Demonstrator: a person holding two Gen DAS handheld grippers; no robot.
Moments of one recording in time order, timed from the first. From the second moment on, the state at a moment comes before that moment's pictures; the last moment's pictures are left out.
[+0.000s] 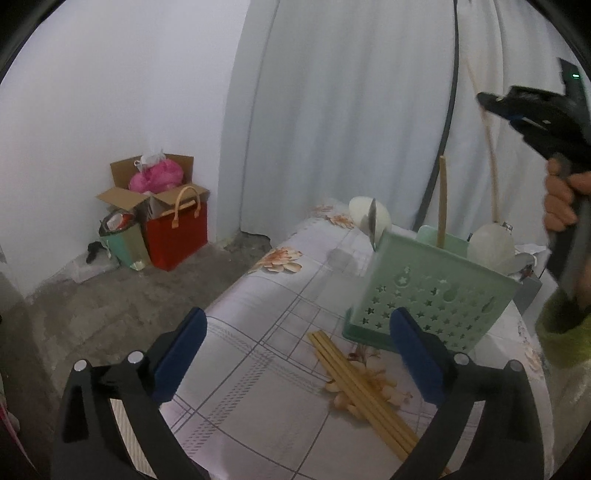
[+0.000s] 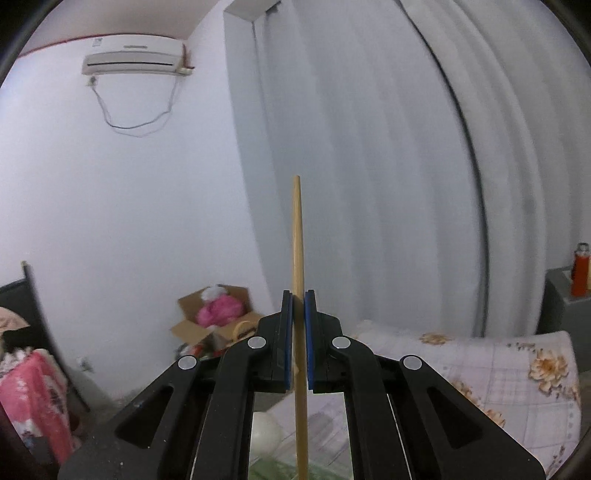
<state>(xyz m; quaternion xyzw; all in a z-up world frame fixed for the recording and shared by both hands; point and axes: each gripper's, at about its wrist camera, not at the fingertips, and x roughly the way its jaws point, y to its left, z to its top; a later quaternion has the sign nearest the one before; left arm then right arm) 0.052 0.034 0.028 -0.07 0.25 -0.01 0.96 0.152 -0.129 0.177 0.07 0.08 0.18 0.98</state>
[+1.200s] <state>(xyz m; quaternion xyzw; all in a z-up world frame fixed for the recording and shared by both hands) 0.051 0.042 0.026 -0.06 0.26 0.01 0.96 0.089 -0.137 0.128 -0.01 0.21 0.17 0.96</state>
